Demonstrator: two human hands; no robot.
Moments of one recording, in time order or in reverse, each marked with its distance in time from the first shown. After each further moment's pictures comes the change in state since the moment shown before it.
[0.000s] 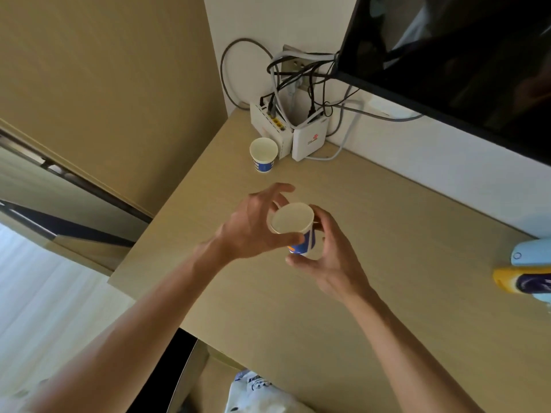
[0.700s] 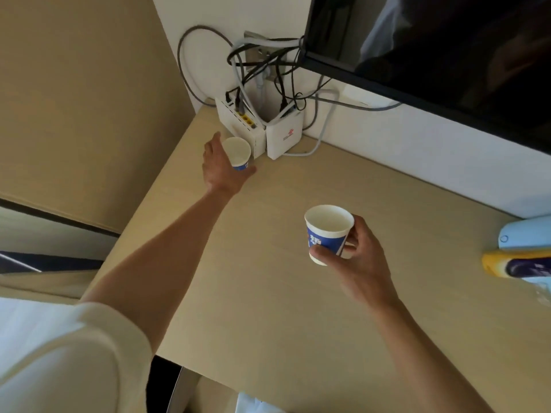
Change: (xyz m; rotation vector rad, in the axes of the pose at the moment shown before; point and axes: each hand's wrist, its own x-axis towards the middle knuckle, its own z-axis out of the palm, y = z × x) left_hand 0.160 -0.124 0.032 0.115 0.427 -0.381; right_hand 0.001 0.035 -0.042 0.207 0.265 0.181
